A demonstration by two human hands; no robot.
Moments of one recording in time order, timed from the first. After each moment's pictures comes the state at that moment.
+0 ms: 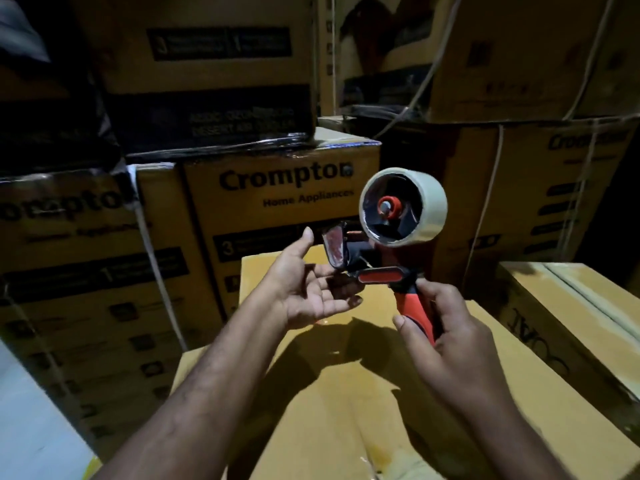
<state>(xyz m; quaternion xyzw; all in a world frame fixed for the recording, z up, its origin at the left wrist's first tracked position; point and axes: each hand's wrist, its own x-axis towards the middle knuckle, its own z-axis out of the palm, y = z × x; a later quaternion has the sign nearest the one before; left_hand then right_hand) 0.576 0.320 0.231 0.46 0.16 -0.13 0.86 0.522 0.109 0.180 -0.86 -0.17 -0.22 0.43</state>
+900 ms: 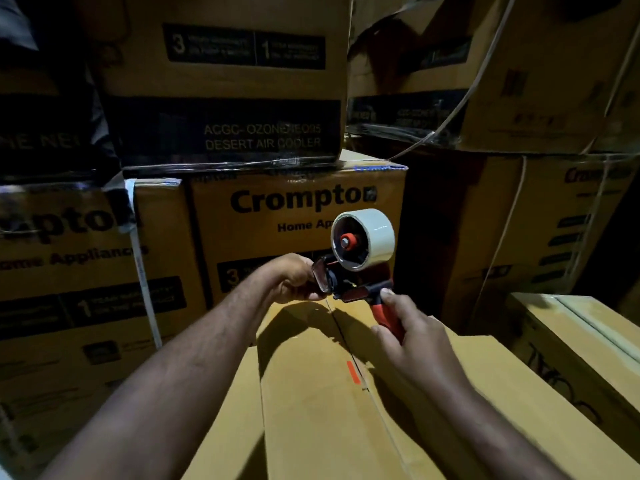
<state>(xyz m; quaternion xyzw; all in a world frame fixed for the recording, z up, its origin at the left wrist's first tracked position) 0.745 0.462 0.215 0.76 0.07 -0.14 0.63 0.632 0.223 0.175 -0.91 -0.17 -0.18 0.34</state>
